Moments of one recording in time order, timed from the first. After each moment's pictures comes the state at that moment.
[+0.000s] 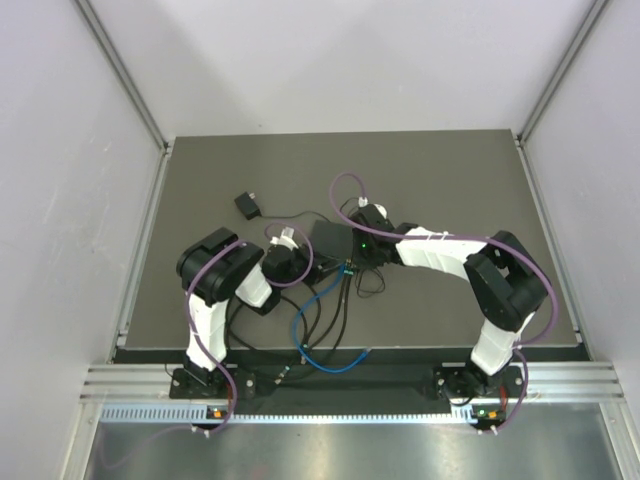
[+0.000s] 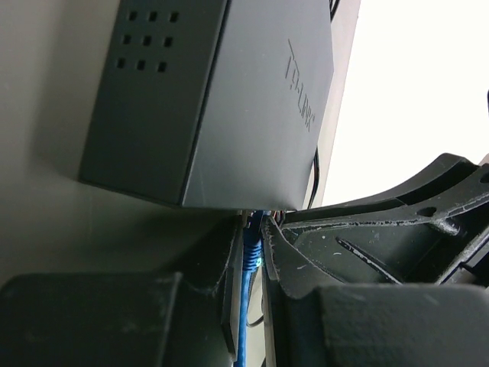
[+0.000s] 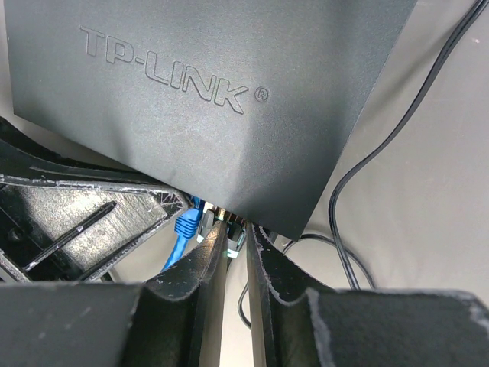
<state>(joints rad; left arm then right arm) -0.57 2.03 0.48 1.20 0.30 -1.36 0.72 1.76 1.05 -0.28 0.07 0.70</state>
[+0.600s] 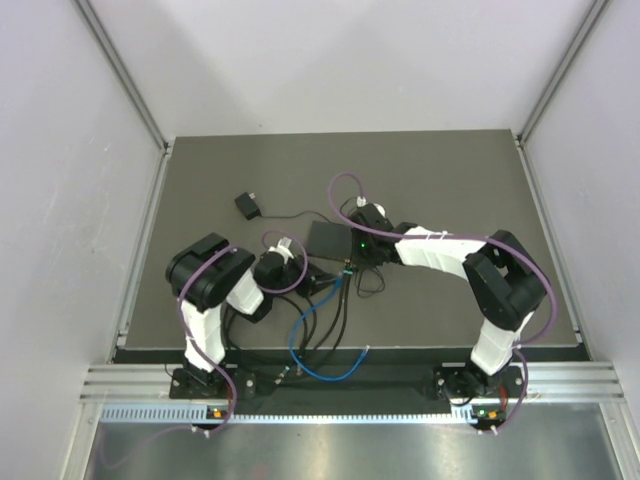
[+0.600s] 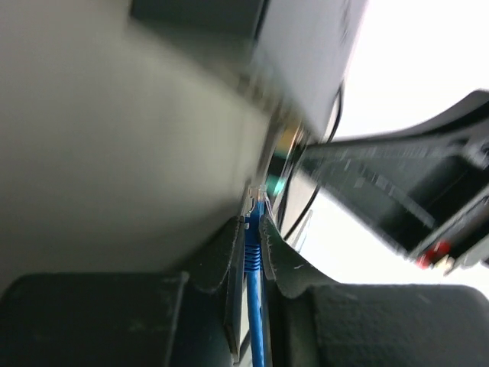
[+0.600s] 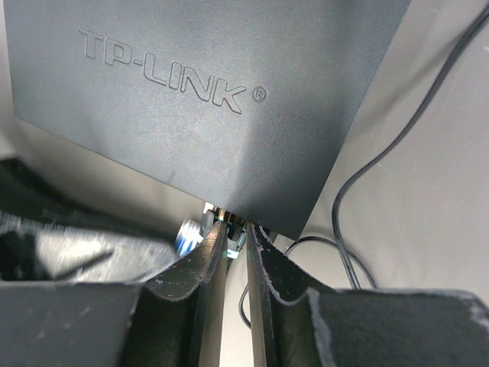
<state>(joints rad) -0.55 1.99 0.41 1.20 0.42 -1.39 0.72 1.76 1.06 -0.28 0.06 0.68</state>
